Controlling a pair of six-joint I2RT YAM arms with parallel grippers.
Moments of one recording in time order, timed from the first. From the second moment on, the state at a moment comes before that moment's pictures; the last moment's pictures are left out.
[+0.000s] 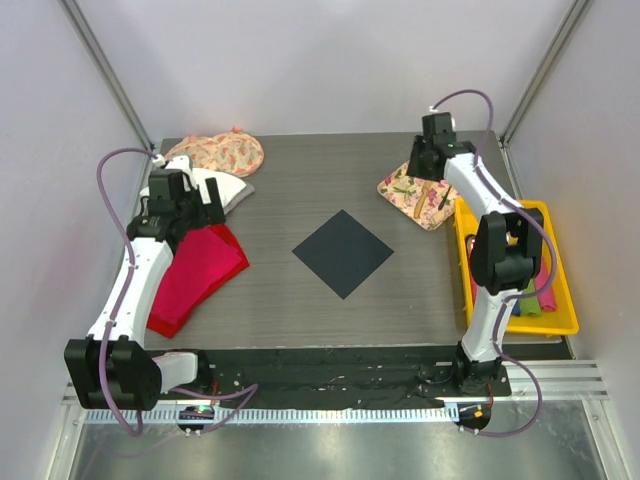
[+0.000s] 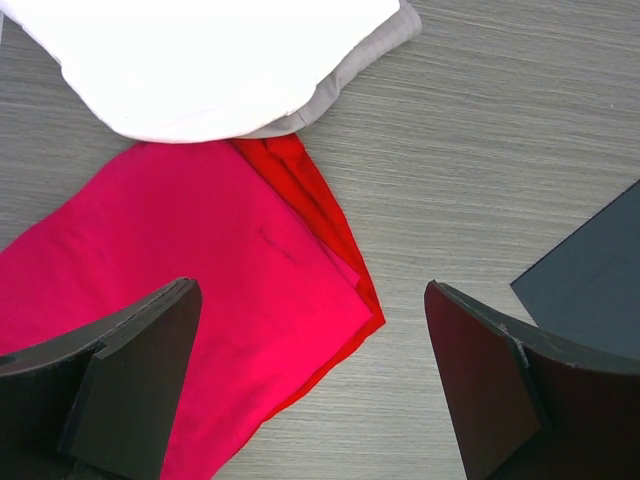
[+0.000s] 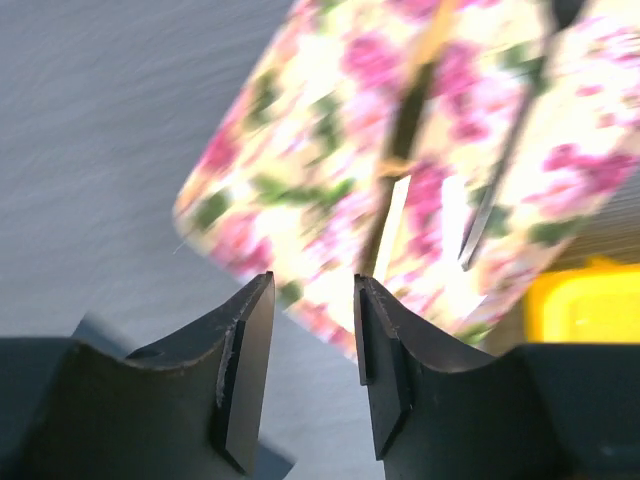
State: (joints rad) left arm -0.02 1.22 1.08 -0.53 -0.05 -0.18; right arm 0.19 1.93 1.67 -0.56 0.12 0.31
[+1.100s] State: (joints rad) left arm -0.02 1.22 1.04 -0.53 -0.07 -0.18; right arm 0.08 2.28 1.85 -0.63 0.25 0.39
